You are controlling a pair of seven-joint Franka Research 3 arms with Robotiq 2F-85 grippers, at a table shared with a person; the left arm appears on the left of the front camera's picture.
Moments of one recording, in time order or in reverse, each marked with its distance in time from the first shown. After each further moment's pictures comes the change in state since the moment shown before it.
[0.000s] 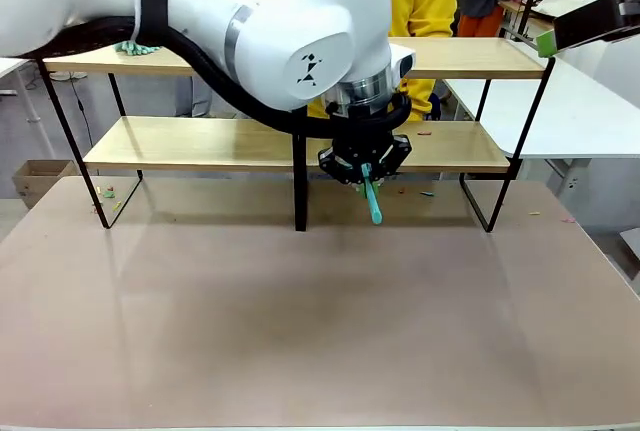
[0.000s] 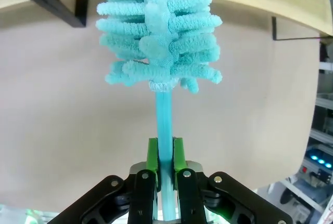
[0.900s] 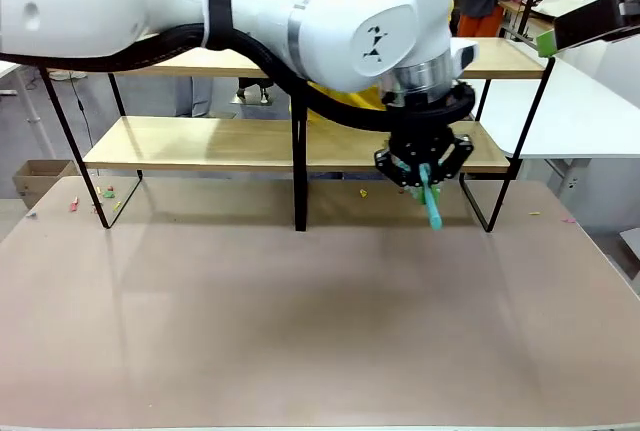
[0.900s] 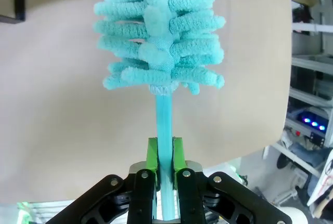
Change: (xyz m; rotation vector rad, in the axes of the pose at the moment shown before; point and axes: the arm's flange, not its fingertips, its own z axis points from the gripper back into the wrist) left arm -0.011 -0.073 0.000 -0.094 0.135 -0.111; right arm 0.000 0.000 0.000 0.000 0.000 0.000
